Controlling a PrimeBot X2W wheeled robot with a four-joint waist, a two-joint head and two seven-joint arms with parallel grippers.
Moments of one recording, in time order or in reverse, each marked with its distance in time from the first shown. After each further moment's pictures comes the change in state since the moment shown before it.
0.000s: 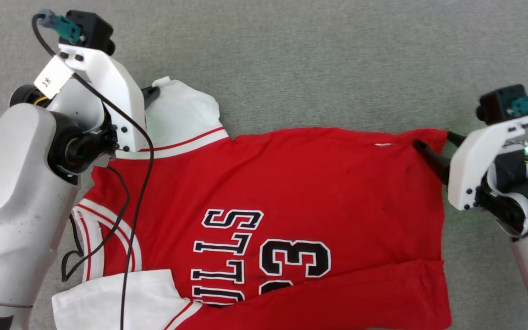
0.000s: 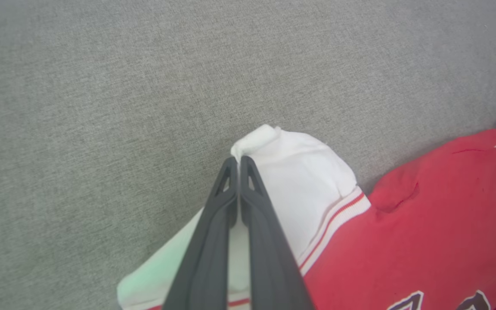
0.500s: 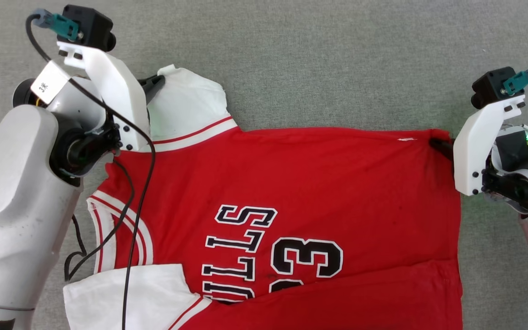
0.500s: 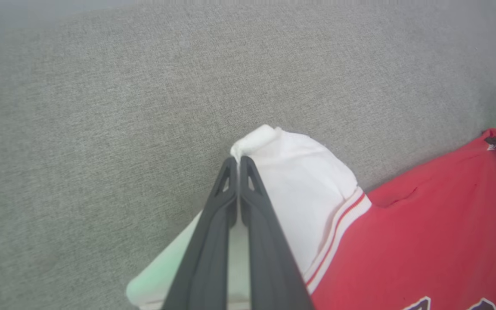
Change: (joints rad) left arm 0.007 -0.008 0.002 -0.037 -0.001 -0.016 -0.073; right arm -0.136 -0.058 0.128 0.156 0.091 0.000 0.186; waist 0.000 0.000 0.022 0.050
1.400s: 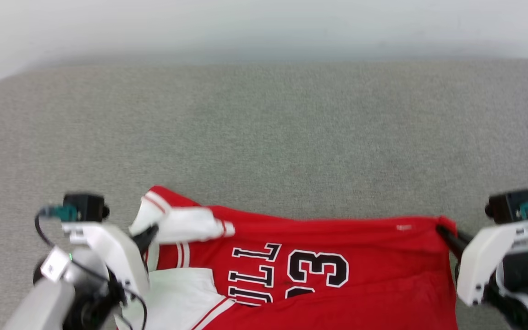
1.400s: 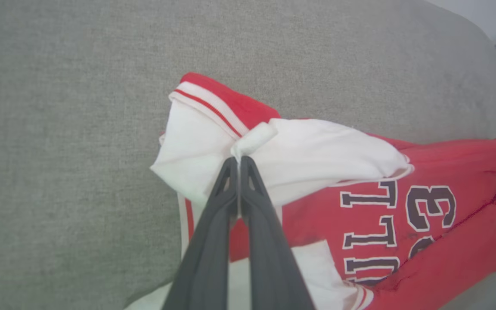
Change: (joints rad) left arm 0.591 0.049 0.076 -0.204 -0.066 0.130 -0.233; right arm 0.486 0.045 -0.196 -0.303 -0.086 0.000 -0.251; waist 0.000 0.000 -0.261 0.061
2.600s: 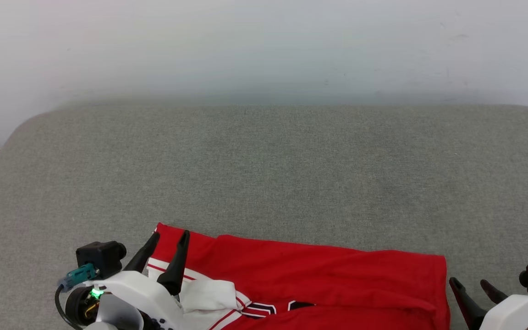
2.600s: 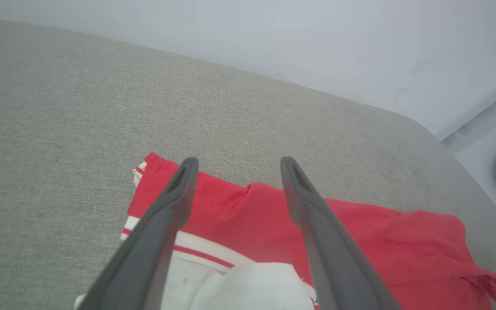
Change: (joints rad) left arm 0.202 -0.145 -0.013 -0.049 0.098 0.046 -0.399; right arm 0.344 0.206 -0.256 -0.174 -0.103 0.000 -0.084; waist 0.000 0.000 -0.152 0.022
